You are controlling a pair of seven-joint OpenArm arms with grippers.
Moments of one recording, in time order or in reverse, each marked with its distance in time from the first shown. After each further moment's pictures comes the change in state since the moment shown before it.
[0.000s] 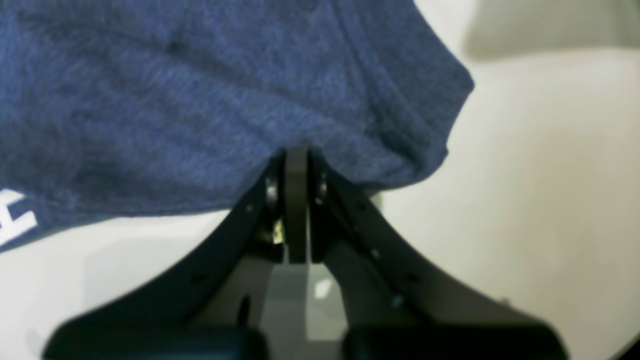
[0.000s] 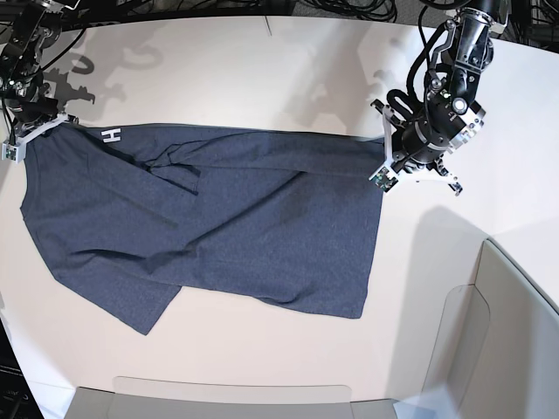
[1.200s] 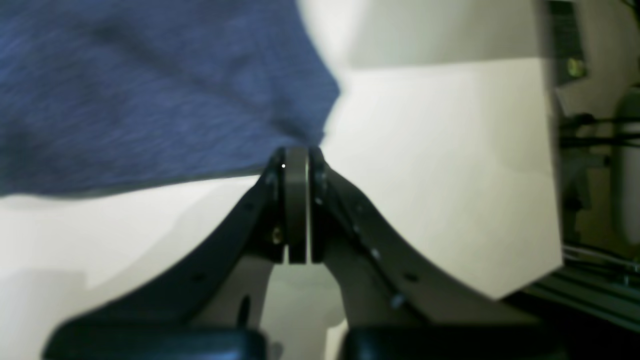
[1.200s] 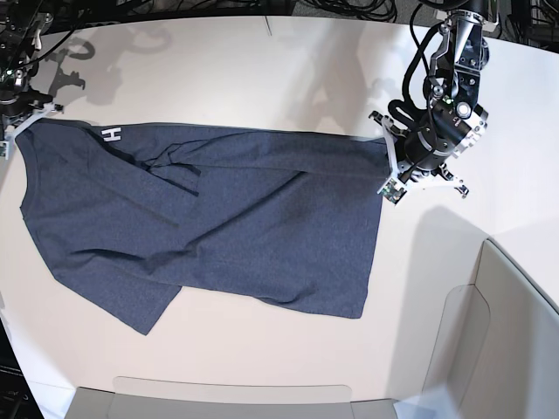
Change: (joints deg) left arm -0.5 4.8 -5.3 -0.1 -0.1 -0.2 0.3; right arm -4.2 1.4 1.1 7.9 -8.0 -0.5 0.0
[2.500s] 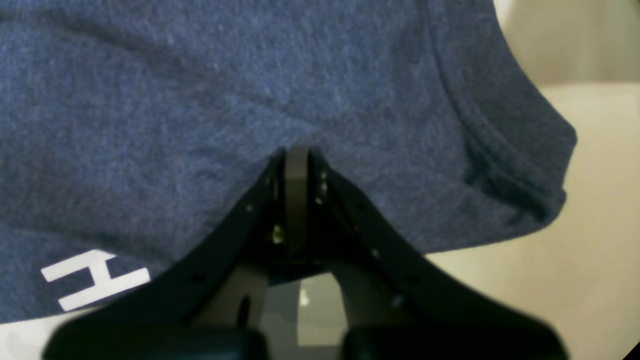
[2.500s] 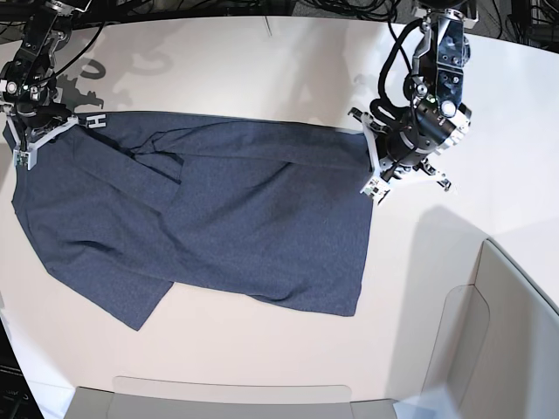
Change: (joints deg) left arm -0.6 7.5 0.1 0.0 0.1 0.0 4.7; right arm 6.1 -3.6 -3.8 -9.6 1.4 0.2 3.2
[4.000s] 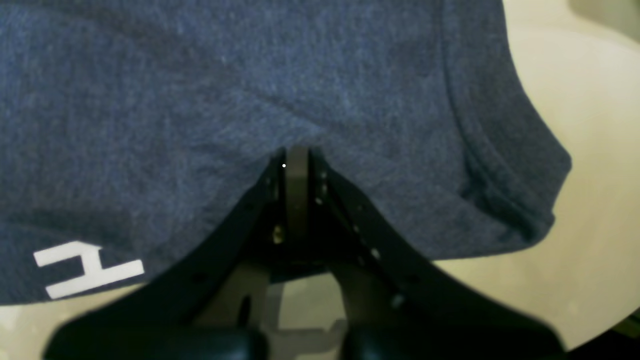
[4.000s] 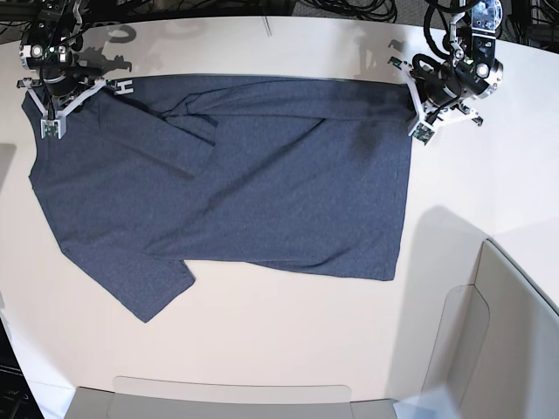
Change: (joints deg) left arm 18.6 -9.8 -11.3 -6.9 -6.4 0.2 -10.1; right arm -13.7 -3.5 -5.7 13.4 -0.7 -0.8 -0.1
